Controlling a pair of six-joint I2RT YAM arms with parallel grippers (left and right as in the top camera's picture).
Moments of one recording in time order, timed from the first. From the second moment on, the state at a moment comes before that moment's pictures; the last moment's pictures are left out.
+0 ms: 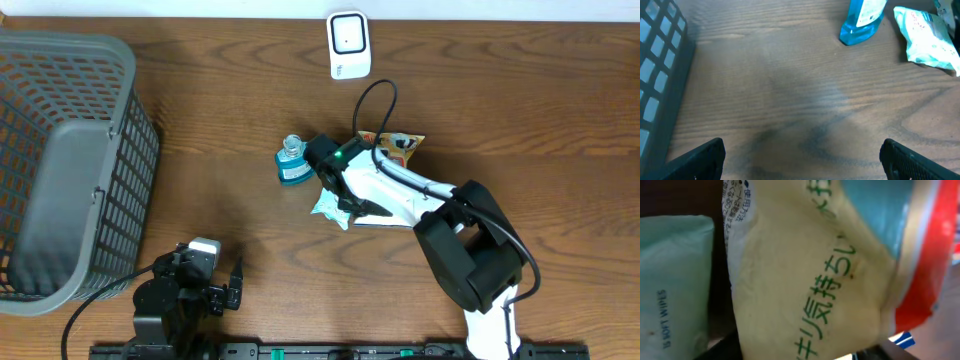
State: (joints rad) left arm -0.05 0.01 0.28 -0.87 0.13 0.14; right arm 0.70 2.09 1.41 -1.04 0.36 0.94
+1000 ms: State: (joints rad) left arm -0.05 0.01 0.28 -0.87 0.13 0.14; right arm -0.04 1.79 1.41 -1.68 -1.33 0.19
